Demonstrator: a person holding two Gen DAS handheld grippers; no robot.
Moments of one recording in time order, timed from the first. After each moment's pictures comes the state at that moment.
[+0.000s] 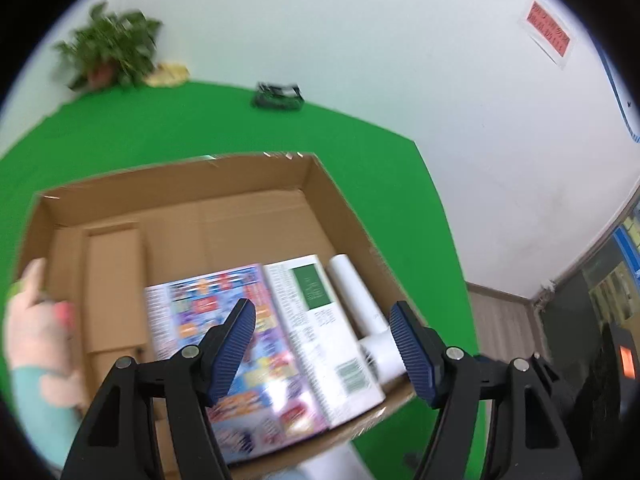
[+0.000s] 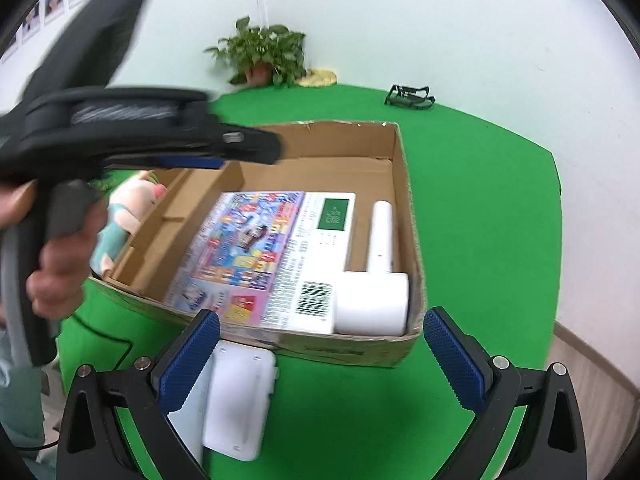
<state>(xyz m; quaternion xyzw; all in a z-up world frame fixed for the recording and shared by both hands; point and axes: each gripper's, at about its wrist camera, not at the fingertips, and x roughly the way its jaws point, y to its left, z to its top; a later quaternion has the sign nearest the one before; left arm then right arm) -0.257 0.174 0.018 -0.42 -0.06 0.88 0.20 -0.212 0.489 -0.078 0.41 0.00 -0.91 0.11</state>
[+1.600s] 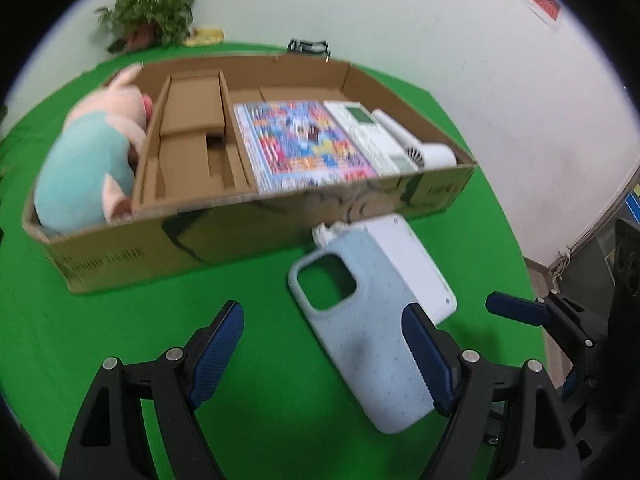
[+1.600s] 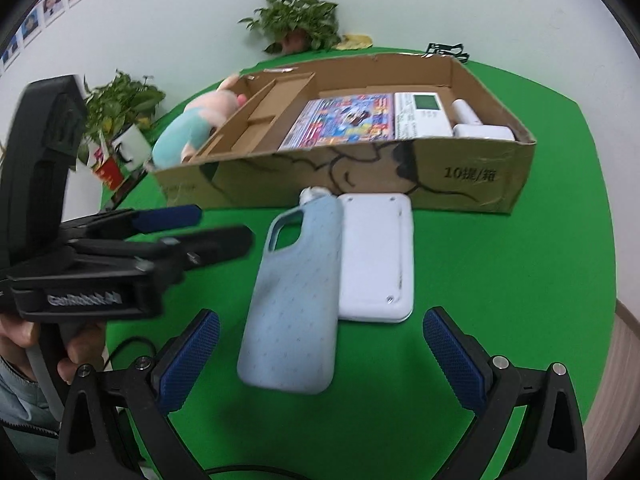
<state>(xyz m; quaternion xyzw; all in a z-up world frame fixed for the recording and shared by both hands) -0.095 0.106 -0.084 -0.46 -0.05 0.87 0.18 -0.094 0.418 -0.147 0.45 -0.02 -0.87 0.17</state>
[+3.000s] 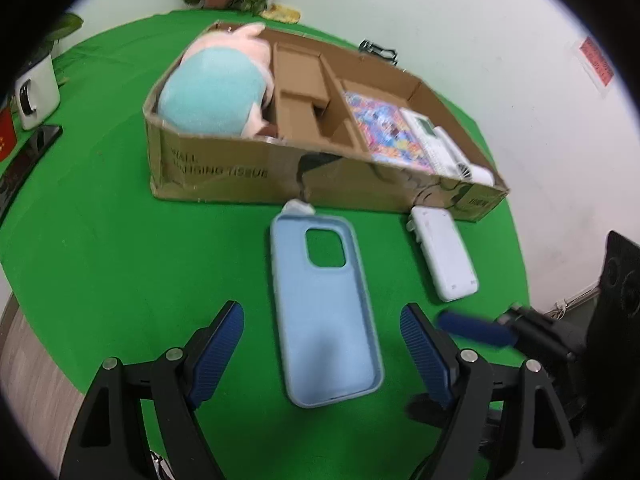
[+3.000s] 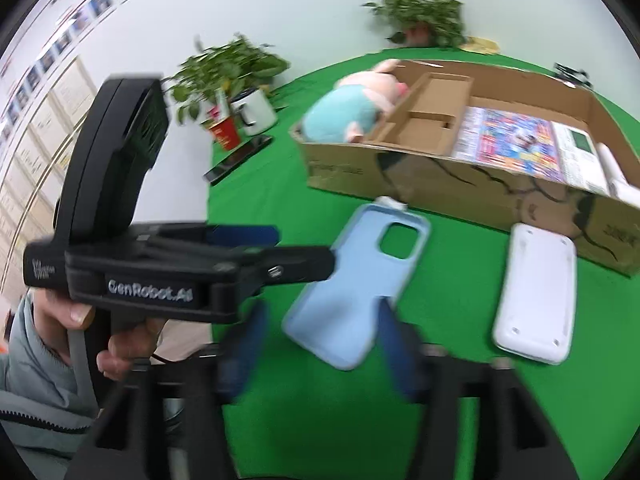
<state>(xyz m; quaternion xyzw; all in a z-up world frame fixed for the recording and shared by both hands) -0.054 0.031 -0.079 -0.49 -0.14 0.86 0.10 -0.085 0.340 -0.132 0.44 -0.01 -0.82 0.36</state>
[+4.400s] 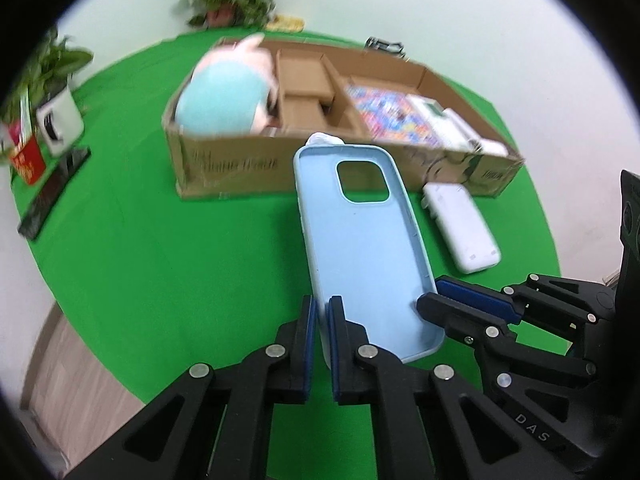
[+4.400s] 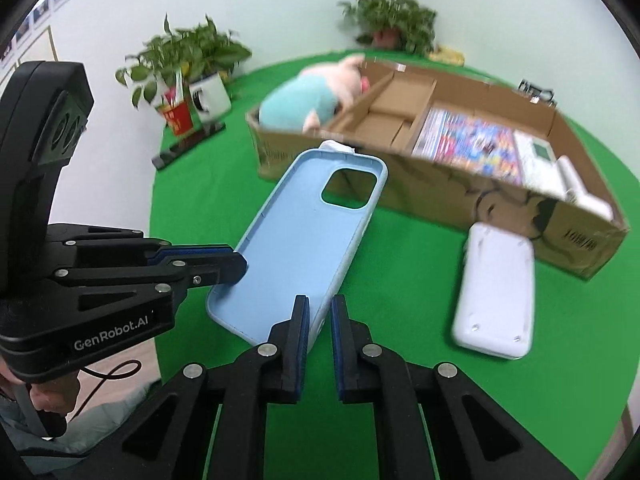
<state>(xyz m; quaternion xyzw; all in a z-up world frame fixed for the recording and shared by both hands) -0.028 0.061 -0.065 -0.47 -0.06 0.88 0.06 -0.065 0.332 -0.141 0.42 0.07 -0.86 0.28</state>
